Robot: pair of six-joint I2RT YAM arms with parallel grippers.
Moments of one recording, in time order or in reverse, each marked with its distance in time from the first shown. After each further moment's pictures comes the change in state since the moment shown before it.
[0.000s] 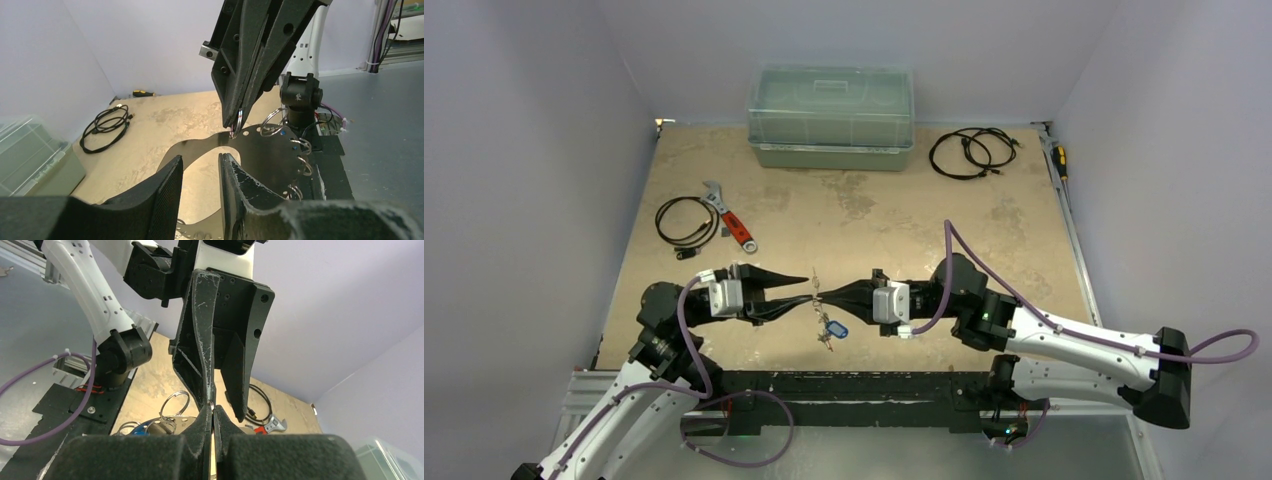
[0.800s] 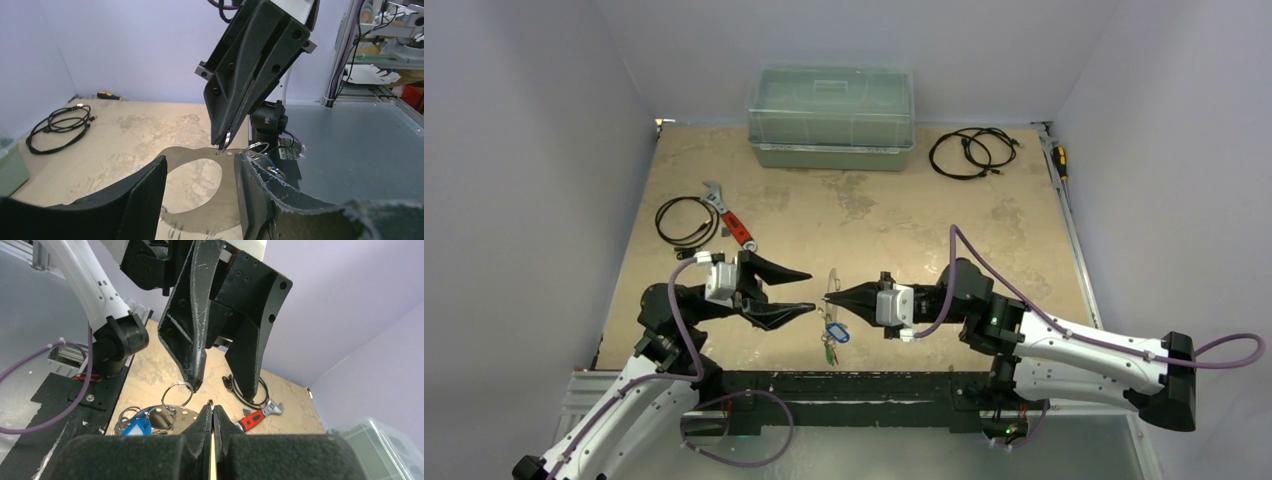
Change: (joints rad) left arm 0.006 0.048 -0.019 0.159 0.023 -0.298; right arm 0.021 -0.057 -0.028 -0.068 0.078 -0.012
